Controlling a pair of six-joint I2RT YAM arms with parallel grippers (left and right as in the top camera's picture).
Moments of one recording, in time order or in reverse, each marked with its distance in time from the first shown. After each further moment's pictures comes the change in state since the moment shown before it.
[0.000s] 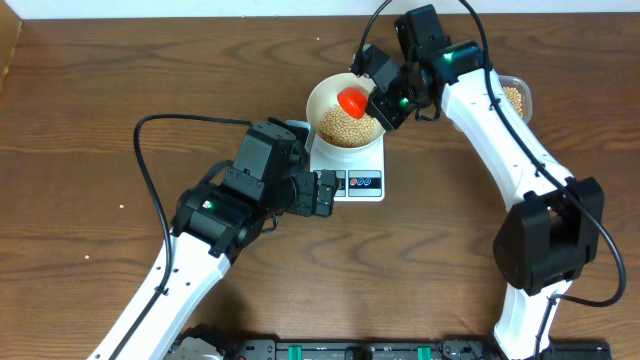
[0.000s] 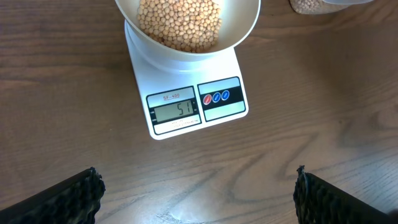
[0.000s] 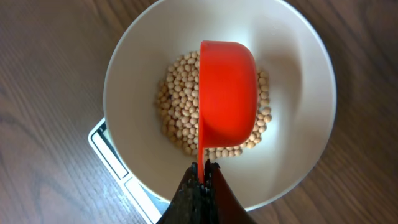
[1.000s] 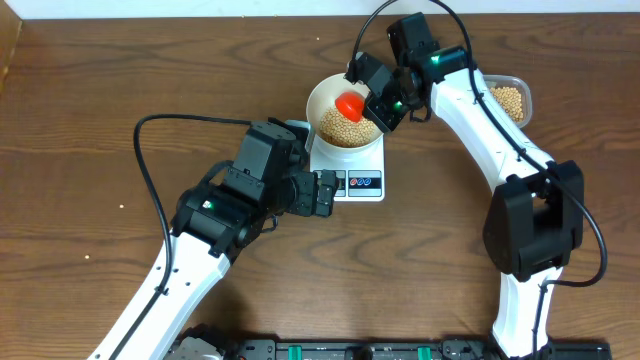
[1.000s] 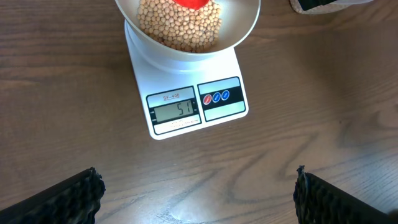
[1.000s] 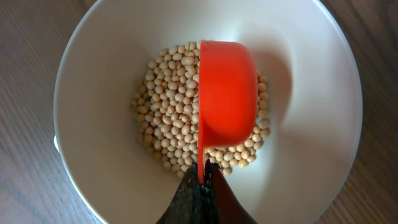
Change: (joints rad) left arm 0.000 0.000 0.000 0.000 0.000 0.000; right arm 0.001 0.084 -0.005 0.055 0.010 -0.071
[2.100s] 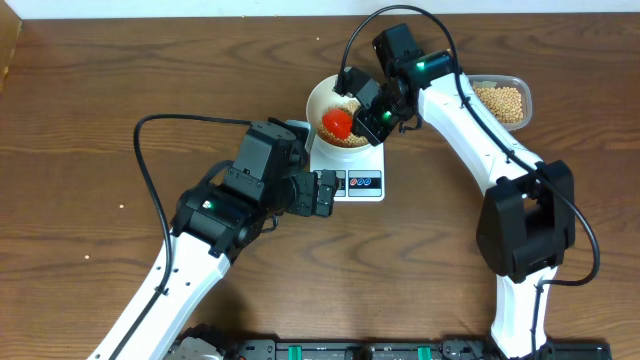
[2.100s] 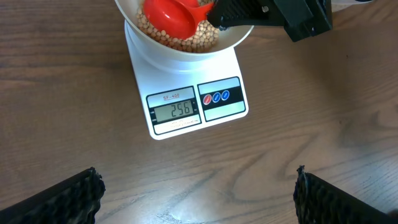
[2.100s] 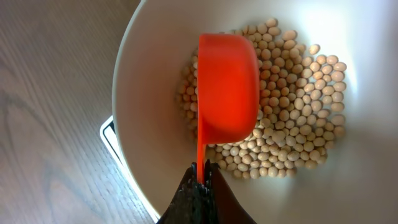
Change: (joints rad) left arm 0.000 0.000 0.000 0.000 0.000 0.000; right arm 0.045 0.010 -0.008 -0.068 -0.061 0.065
